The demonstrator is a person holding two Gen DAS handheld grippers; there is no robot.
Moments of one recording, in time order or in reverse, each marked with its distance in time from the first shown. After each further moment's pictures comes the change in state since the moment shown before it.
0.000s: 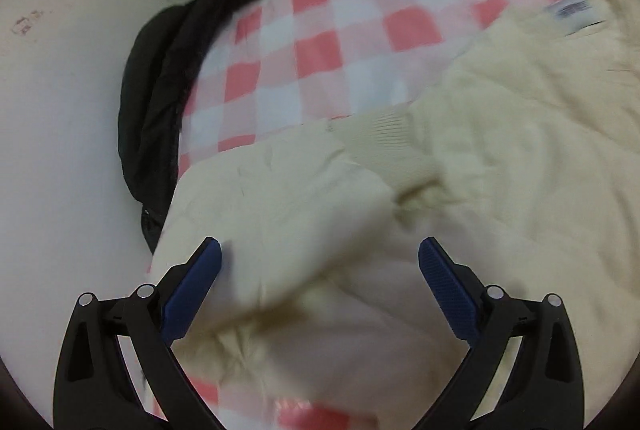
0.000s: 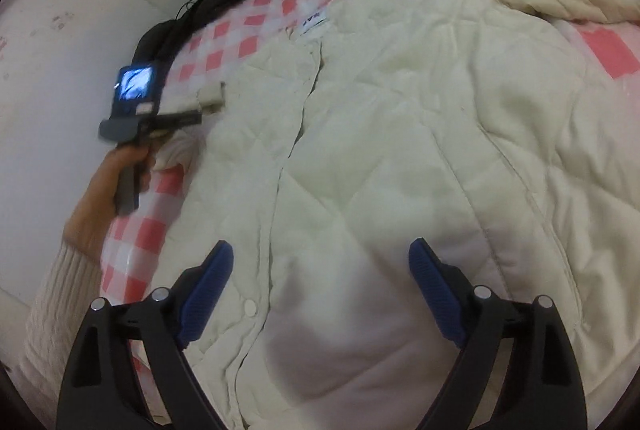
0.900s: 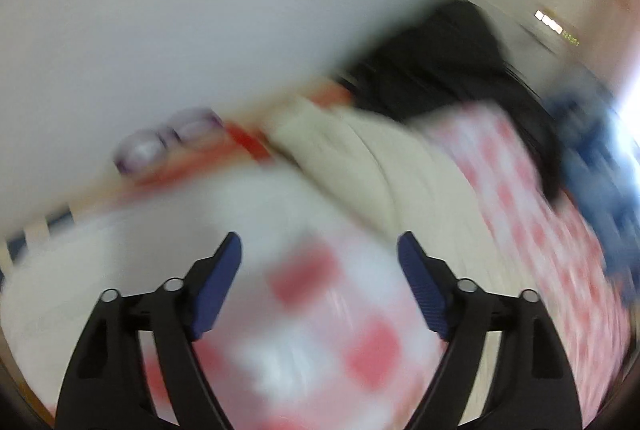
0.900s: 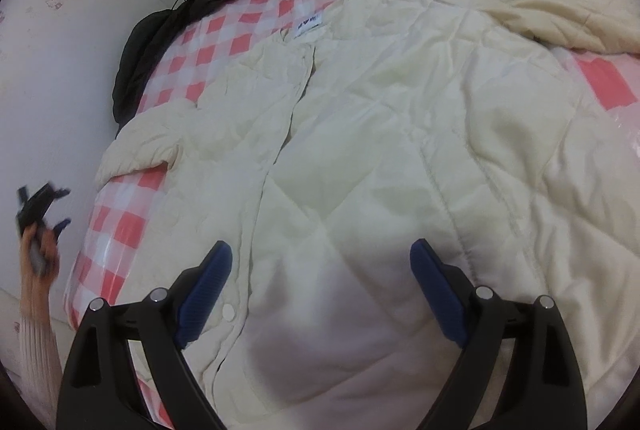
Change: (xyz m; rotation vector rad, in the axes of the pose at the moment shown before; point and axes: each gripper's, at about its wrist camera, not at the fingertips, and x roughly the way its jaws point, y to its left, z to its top) left arm -0.031 0.278 -0.300 -1.115 0.010 -0.501; right arm 0.000 0.006 0.001 -0.070 -0.025 -0.095
